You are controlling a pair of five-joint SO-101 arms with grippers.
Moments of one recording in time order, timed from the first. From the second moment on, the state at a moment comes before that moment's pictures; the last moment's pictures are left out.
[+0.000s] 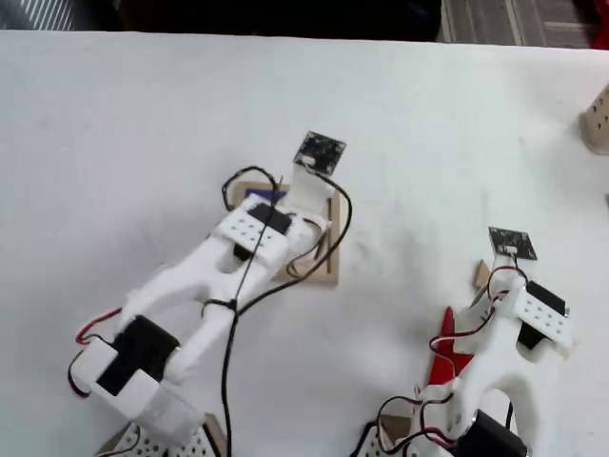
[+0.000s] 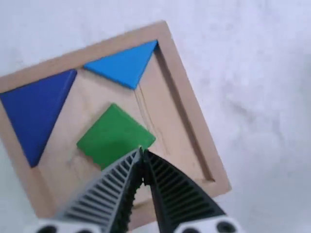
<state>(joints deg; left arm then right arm) 27.2 5.5 27.8 43.6 8.4 33.3 -24.5 60.1 61.3 30.7</state>
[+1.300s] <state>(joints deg) 15.2 17.2 16.1 54.4 7.1 32.6 -25.4 60.9 61.2 30.7</state>
